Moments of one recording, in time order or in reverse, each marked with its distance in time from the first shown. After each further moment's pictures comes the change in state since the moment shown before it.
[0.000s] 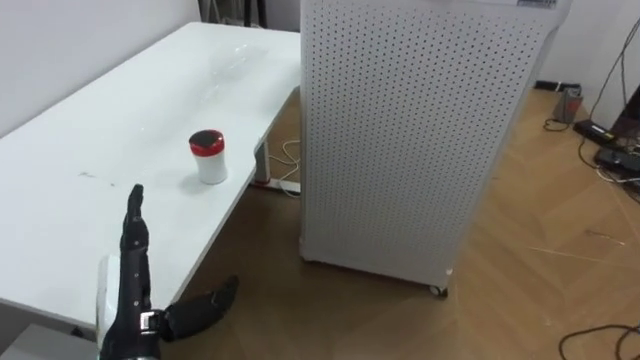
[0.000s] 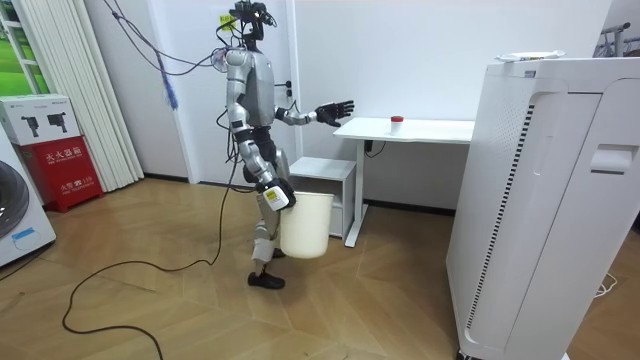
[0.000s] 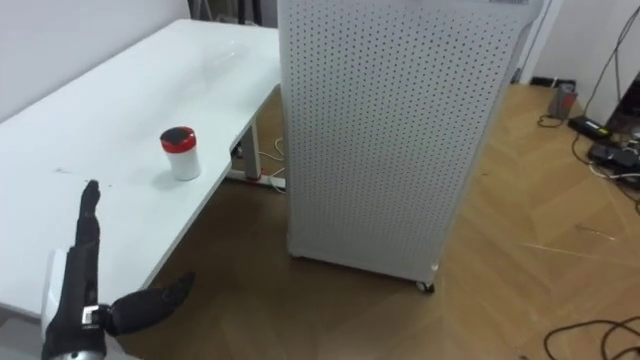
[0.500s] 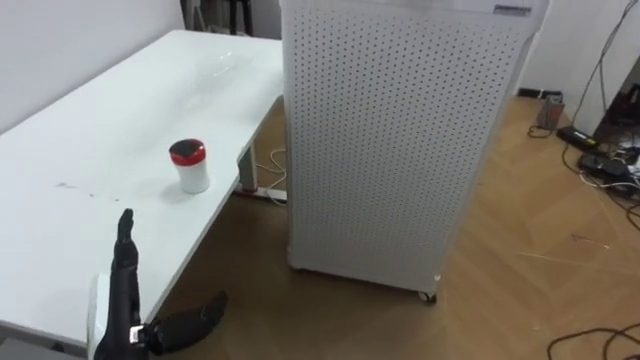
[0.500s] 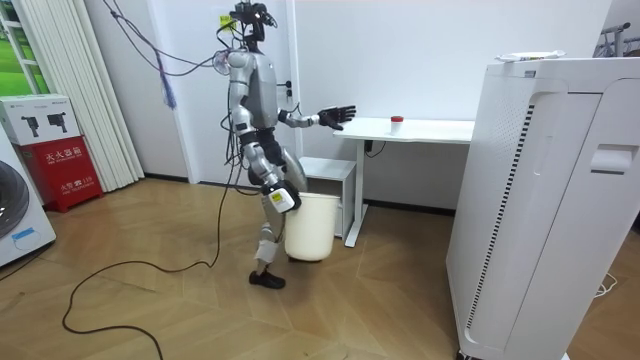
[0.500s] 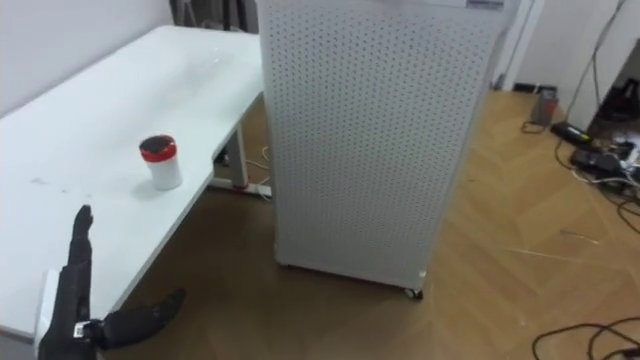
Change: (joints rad) left arm 0.014 -0.020 0.042 0.054 -0.032 0.003 -0.024; right arm 0.005 0.008 -0.007 0.005 -0.008 0.026 -0.015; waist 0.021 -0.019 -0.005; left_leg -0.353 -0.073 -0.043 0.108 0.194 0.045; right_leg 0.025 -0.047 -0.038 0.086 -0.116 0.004
